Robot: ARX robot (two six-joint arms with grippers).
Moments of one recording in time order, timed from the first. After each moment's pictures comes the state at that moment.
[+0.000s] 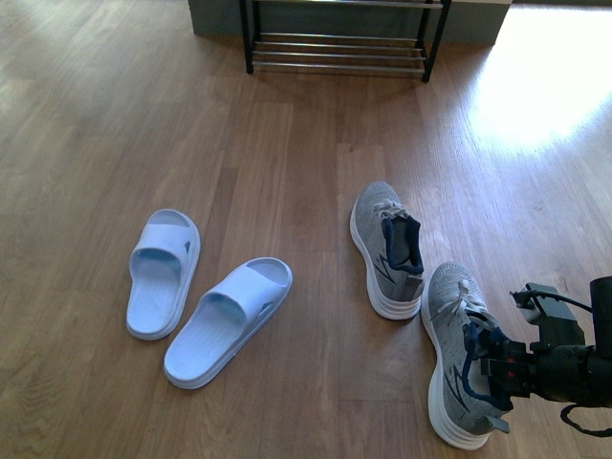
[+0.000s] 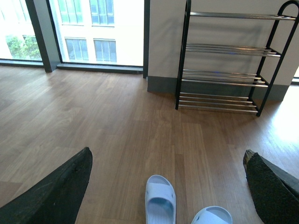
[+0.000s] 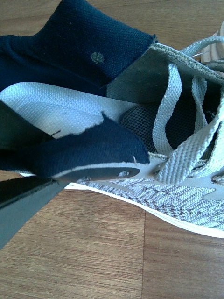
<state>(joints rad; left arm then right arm) 0.00 0.02 0.01 0.00 0.00 -0.01 -0.28 2.75 0.93 0.66 -0.26 -0.04</state>
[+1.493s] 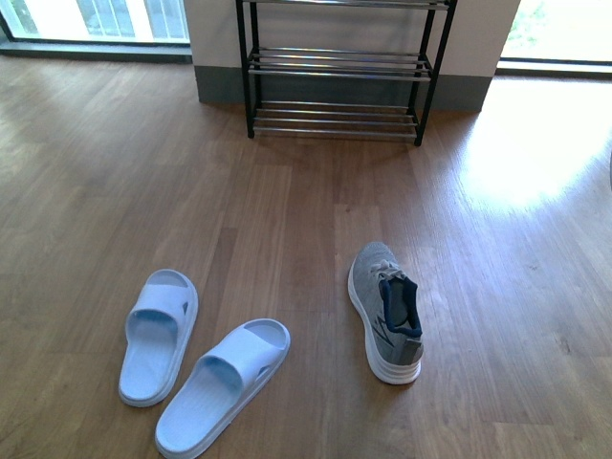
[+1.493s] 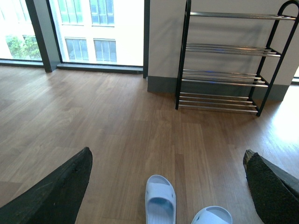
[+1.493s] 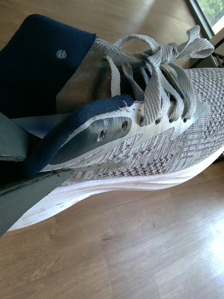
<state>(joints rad) 0.00 0.02 0.01 0.00 0.00 -0.01 -0.71 1.01 0.24 0.28 -0.56 0.09</state>
